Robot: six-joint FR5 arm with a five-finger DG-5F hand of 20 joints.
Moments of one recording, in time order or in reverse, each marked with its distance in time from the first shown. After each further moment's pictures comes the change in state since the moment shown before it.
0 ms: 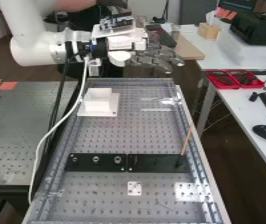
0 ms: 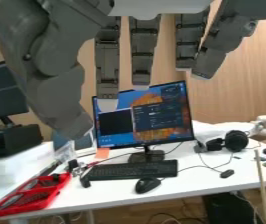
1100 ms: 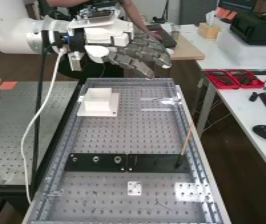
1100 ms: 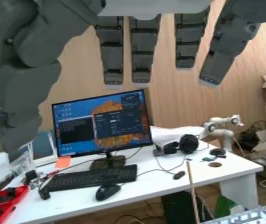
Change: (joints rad) arm 0.006 0.113 -0.041 -0.091 0.192 -0.009
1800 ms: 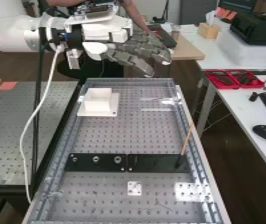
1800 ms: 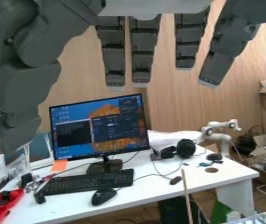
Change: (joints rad) arm -0.008 0.010 0.003 -0.001 0.001 -0.016
